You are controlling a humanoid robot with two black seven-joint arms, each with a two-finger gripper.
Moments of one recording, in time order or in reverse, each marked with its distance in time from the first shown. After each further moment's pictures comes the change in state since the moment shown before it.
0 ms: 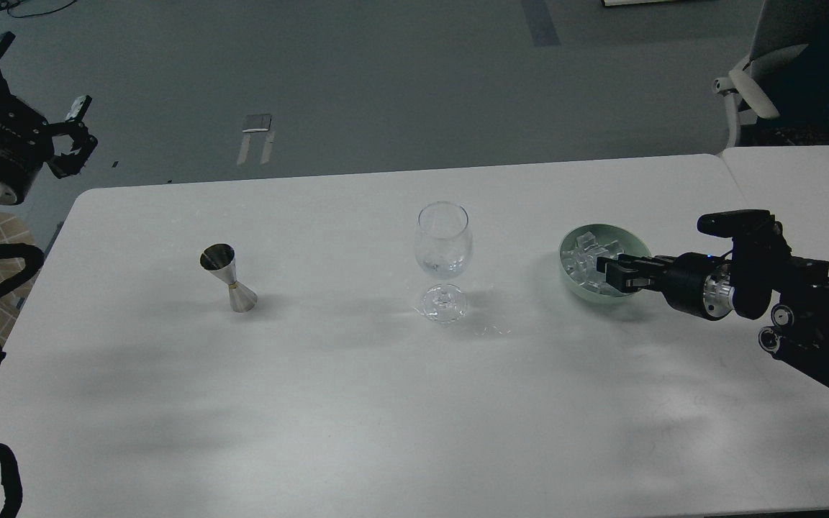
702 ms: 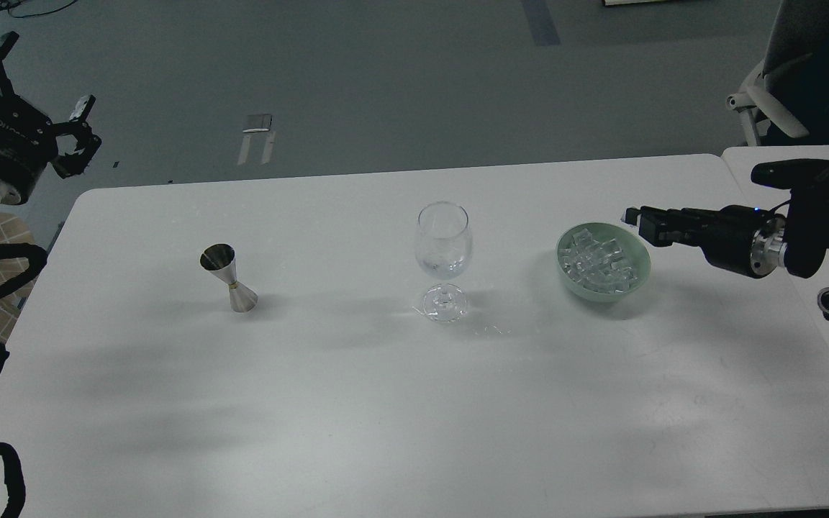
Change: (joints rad) left arm -0.005 -0.008 0.000 -0.007 0.001 0.000 0.001; right arm 0.129 -0.248 0.050 0.246 0.091 0.008 0.011
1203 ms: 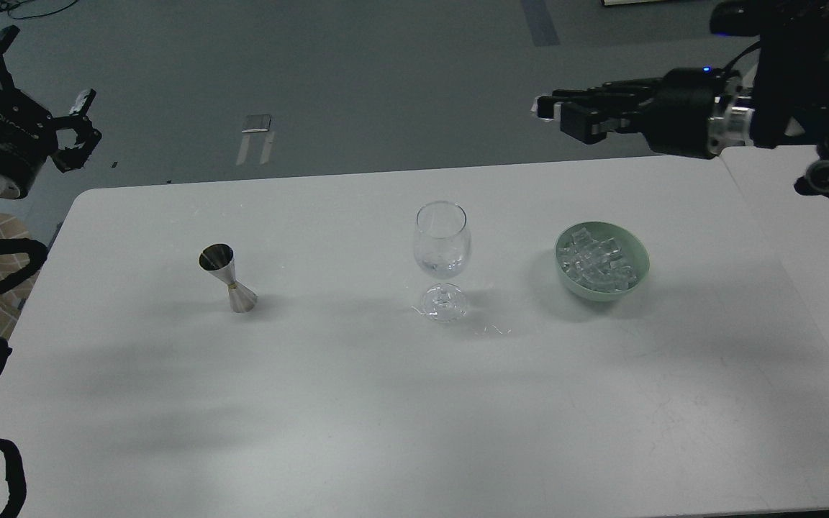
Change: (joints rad) left arm -0.007 -0.002 0.002 0.000 0.003 0.000 0.000; right arm 0.494 0.131 -0.240 0.137 0.053 0.128 -0.001
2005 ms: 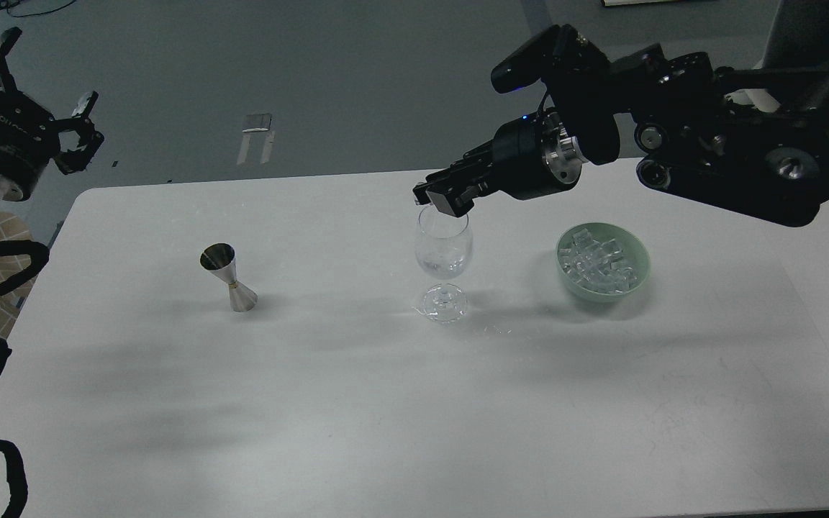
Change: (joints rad) left arm 0.005 -0.006 0.000 -0.002 0.000 0.000 0.003; right arm 0.199 0.306 -0.263 -0.153 0.082 0.152 0.026
